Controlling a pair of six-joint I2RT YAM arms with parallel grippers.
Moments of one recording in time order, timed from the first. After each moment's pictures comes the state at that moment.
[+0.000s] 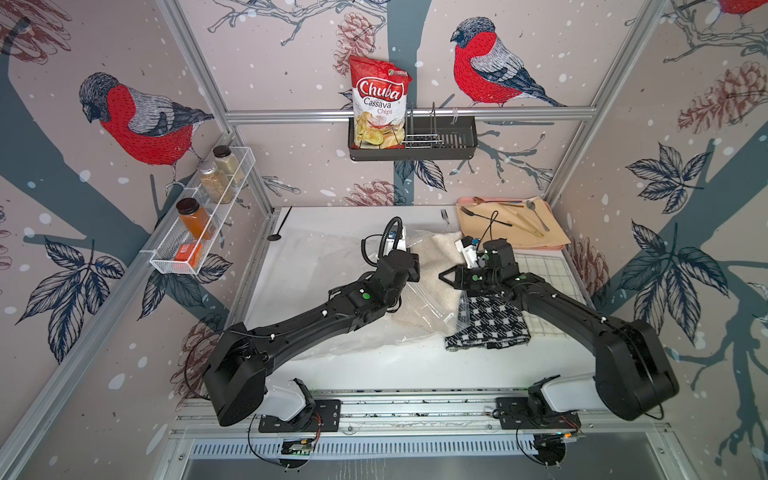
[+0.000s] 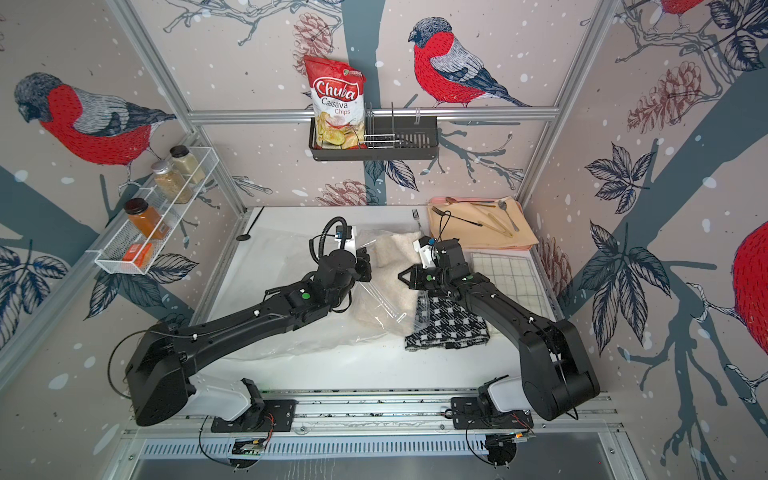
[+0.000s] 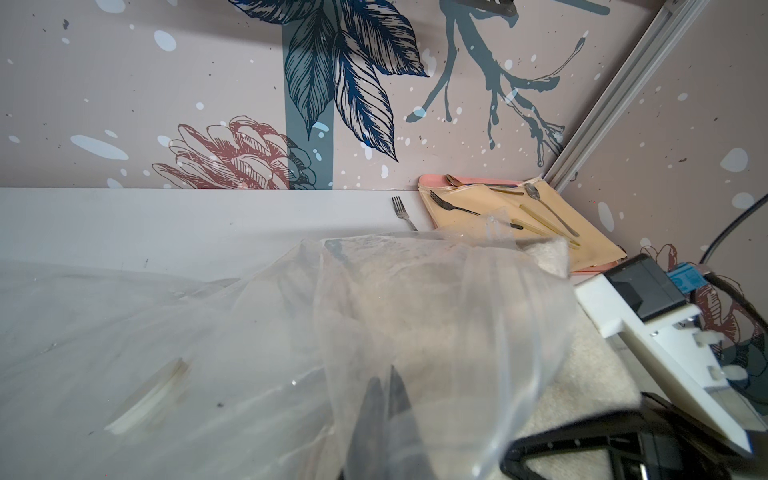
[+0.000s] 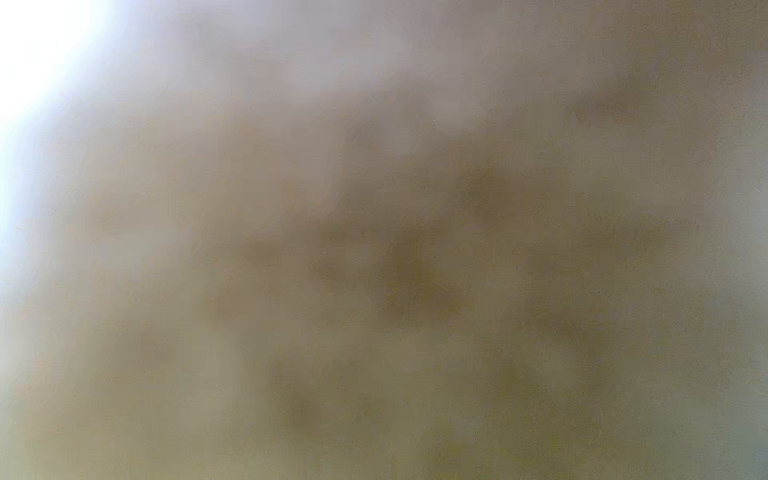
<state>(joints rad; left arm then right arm) -0.89 1.41 1.03 0.02 -0.51 -0.42 0.43 1.40 0.83 -0.11 -0.60 0.47</state>
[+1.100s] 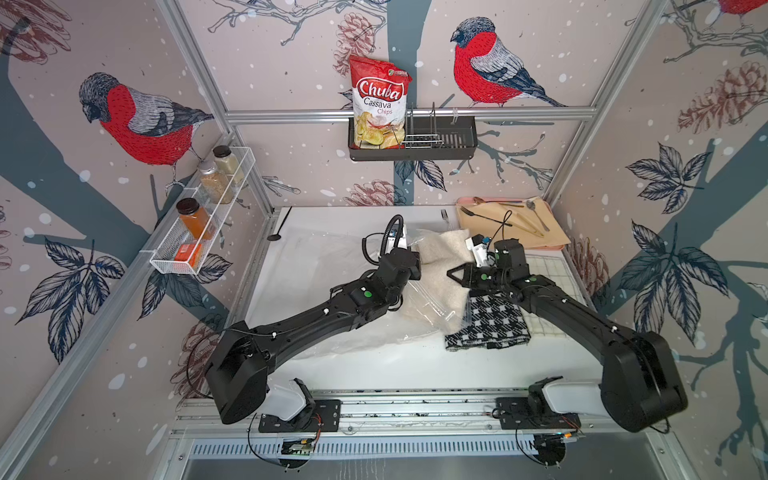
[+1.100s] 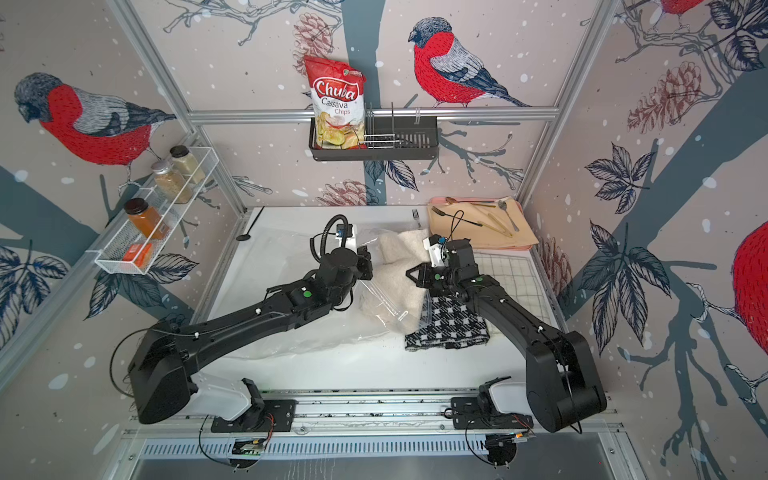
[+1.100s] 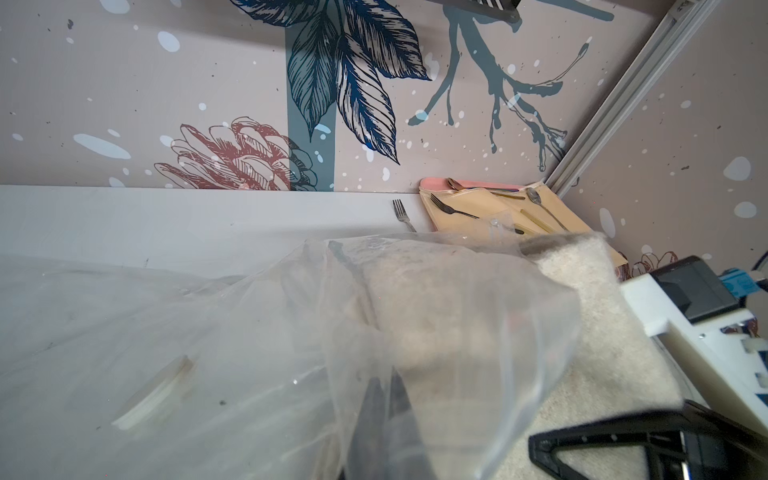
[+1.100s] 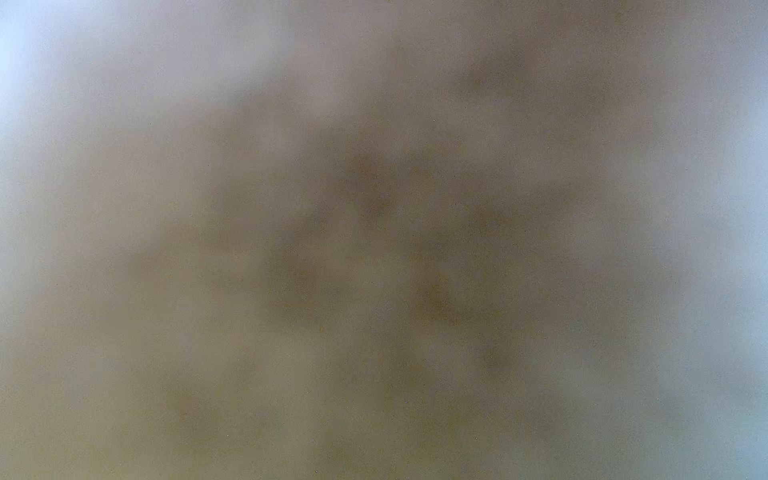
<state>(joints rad) -0.89 1.43 1.06 0.00 -0.52 -0.44 0.37 1.34 0.80 -0.12 -0.60 0.47</state>
